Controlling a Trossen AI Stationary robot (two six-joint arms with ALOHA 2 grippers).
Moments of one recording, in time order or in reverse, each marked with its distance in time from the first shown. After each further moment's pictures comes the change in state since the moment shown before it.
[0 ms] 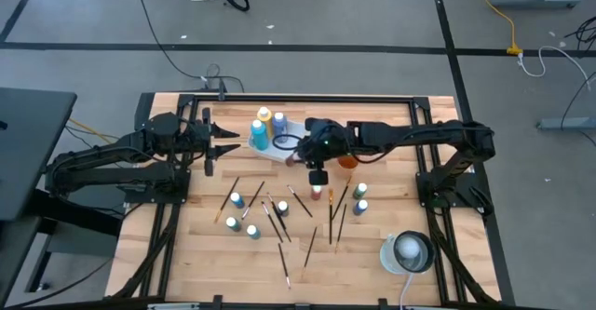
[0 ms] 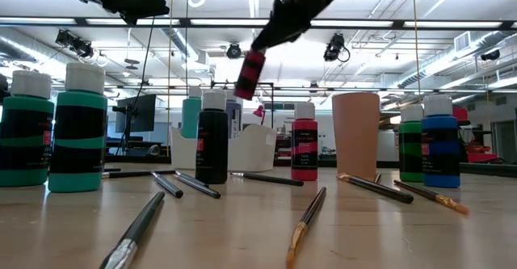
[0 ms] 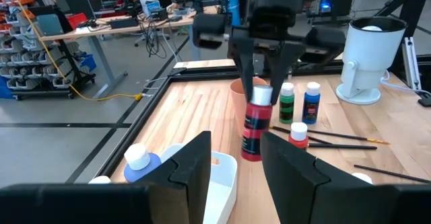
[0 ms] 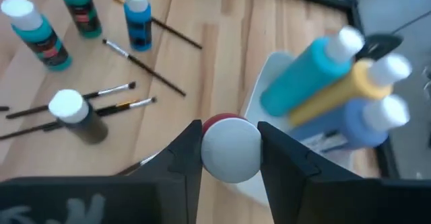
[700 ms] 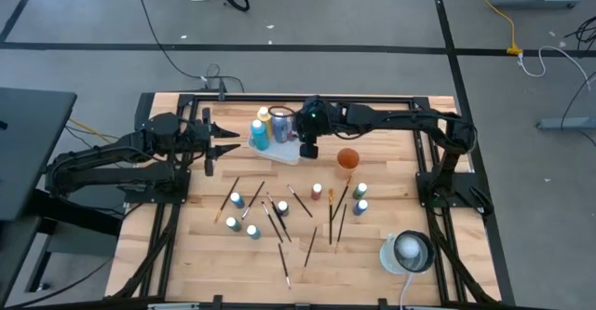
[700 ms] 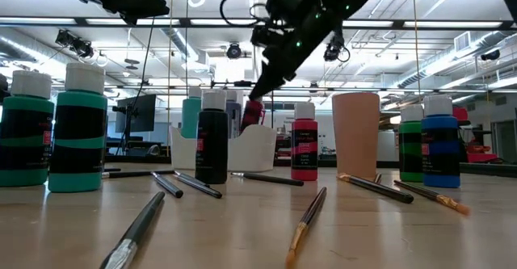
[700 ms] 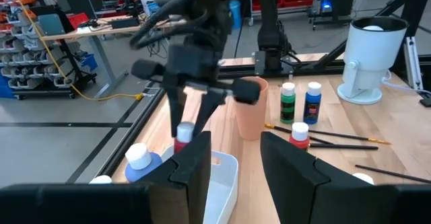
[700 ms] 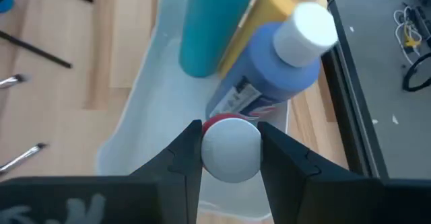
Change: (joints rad) left arm 0.000 0.000 0.000 0.000 0.000 0.000; right arm -0.224 0.178 0.019 0.087 -0.023 -0.031
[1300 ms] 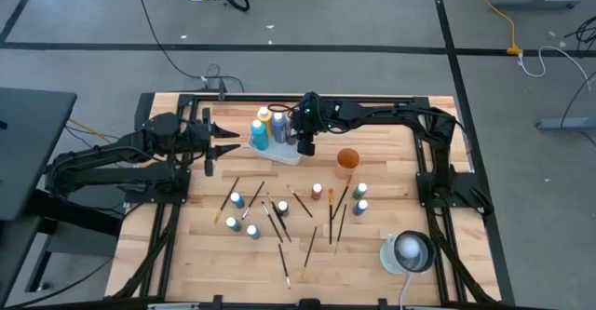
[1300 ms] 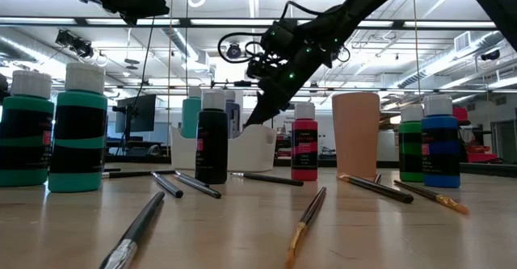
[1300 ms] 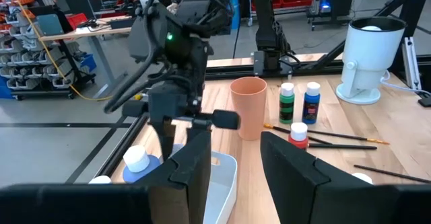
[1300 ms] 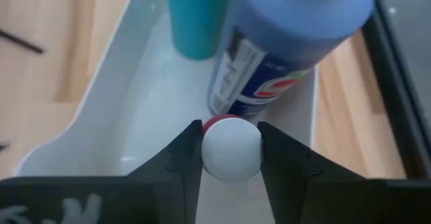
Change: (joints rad) left arm 0.000 0.000 0.000 0.000 0.000 0.000; right arm -0.089 0.147 0.002 0.092 -0.140 -0.003
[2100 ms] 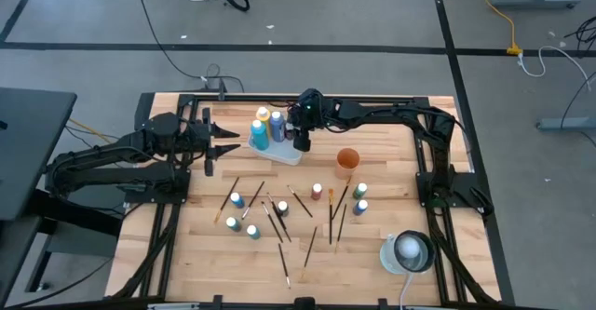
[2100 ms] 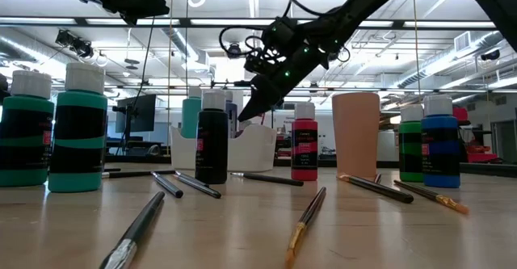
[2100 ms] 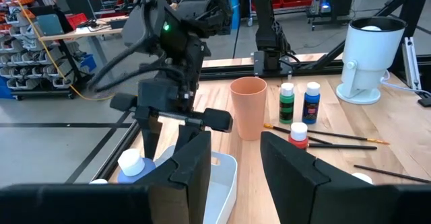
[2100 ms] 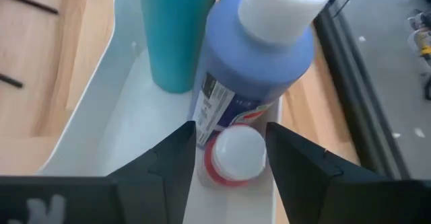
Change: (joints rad) left arm 0.000 0.000 0.000 0.000 0.000 0.000; right arm 0.003 -0.013 -0.003 0.111 0.021 -0.006
